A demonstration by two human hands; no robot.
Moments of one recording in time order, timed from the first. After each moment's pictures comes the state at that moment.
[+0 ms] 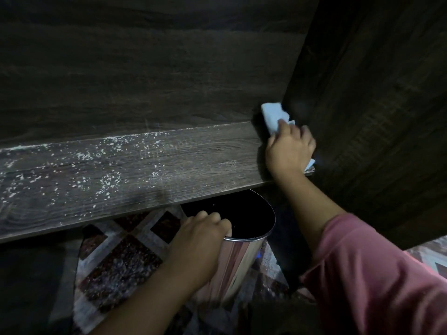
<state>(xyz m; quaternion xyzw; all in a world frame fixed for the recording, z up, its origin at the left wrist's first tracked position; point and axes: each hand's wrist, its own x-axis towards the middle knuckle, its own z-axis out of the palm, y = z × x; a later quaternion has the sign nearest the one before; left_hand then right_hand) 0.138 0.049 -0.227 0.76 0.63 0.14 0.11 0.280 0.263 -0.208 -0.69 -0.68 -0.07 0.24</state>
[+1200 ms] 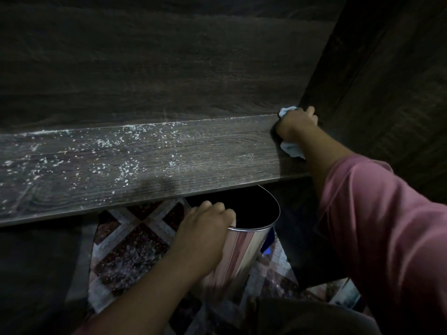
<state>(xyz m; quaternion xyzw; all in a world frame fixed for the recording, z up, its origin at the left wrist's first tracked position) 0.122 0.047 -0.227 0.73 0.67 0.12 0.10 0.250 0.332 -0.177 -0.70 -0.71 0.04 -0.07</state>
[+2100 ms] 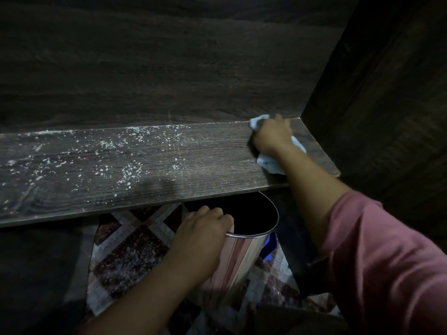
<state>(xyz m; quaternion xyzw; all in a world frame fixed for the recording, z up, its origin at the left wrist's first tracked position) 0.115 0.045 -0.227 0.72 0.67 0.13 0.12 0.208 0.300 -0.195 -0.61 -0.79 0.06 0.04</state>
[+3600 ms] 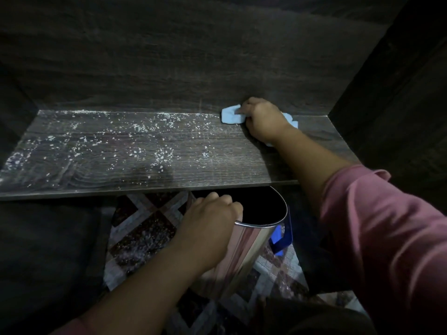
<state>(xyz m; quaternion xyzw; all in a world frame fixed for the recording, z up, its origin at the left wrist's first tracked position) 0.085 0.027 -0.216 0.71 0.68 0.14 0.11 0.147 0.289 -0.190 -0.36 -0.93 0.06 0.10</state>
